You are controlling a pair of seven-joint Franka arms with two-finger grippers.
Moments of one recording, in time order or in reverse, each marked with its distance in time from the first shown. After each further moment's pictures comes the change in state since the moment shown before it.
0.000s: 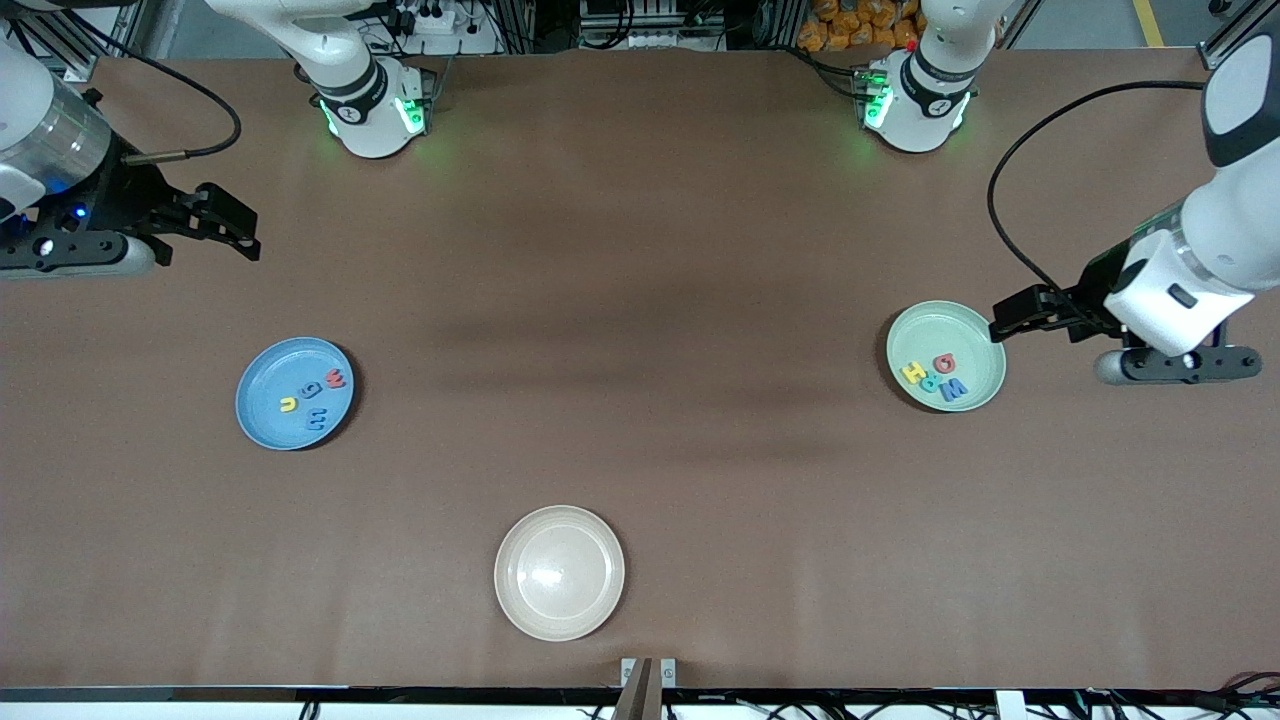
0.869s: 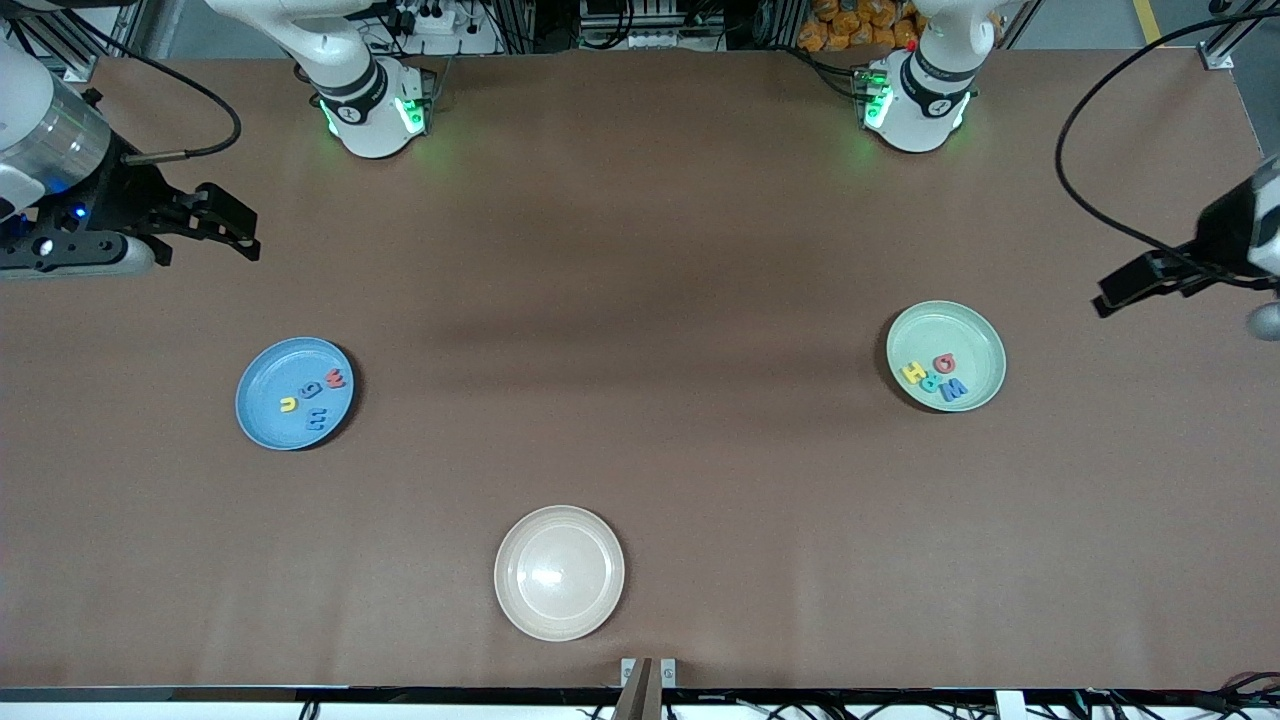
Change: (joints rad) left arm -0.377 -0.167 0.610 -0.021 -0.046 -0.052 0.017; right arm 0.000 0.000 0.000 0.000 0.000 0.000 0.000
